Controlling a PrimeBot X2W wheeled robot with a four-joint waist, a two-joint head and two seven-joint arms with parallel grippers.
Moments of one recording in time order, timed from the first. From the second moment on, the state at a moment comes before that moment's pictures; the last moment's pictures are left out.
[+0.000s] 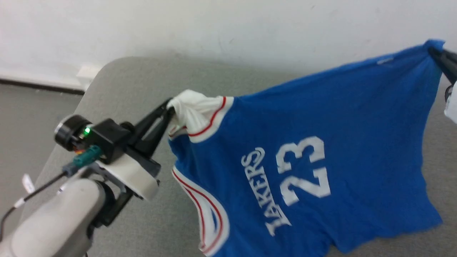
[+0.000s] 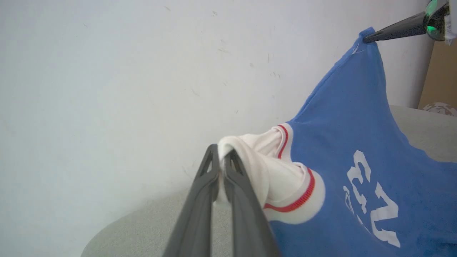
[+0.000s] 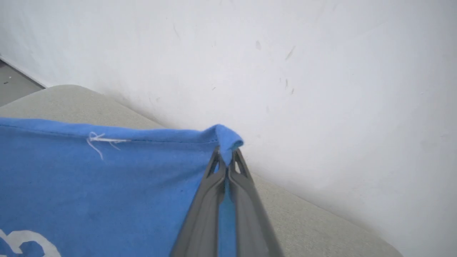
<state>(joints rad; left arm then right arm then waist) -0.50 0.69 -0.73 -0.07 -0.59 0.08 -0.14 -0.73 -0.73 0.44 0.38 0.71 0.13 0.30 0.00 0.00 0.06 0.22</state>
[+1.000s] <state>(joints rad) -1.06 0.84 -0.50 -0.10 -0.63 0.07 0.13 -0.97 -0.64 0.16 0.07 0.56 0.13 0.33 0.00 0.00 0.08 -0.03</state>
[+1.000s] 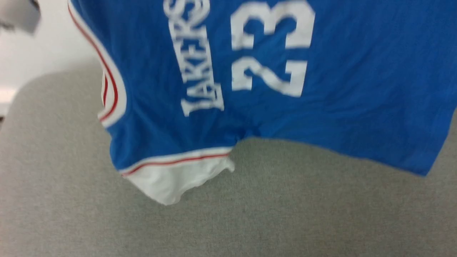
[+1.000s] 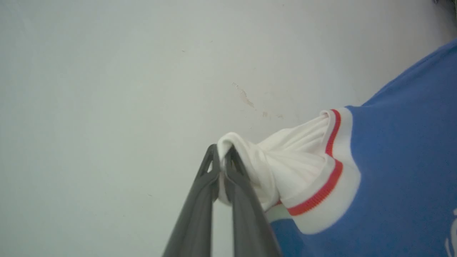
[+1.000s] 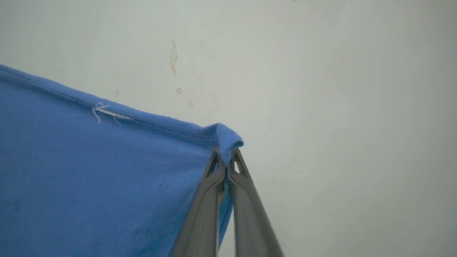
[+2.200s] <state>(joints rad) -1.32 0.41 -0.70 0.70 -0.40 -0.11 -0.26 -1.24 -0.50 0.53 0.84 0.50 0.13 -0.22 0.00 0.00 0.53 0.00</state>
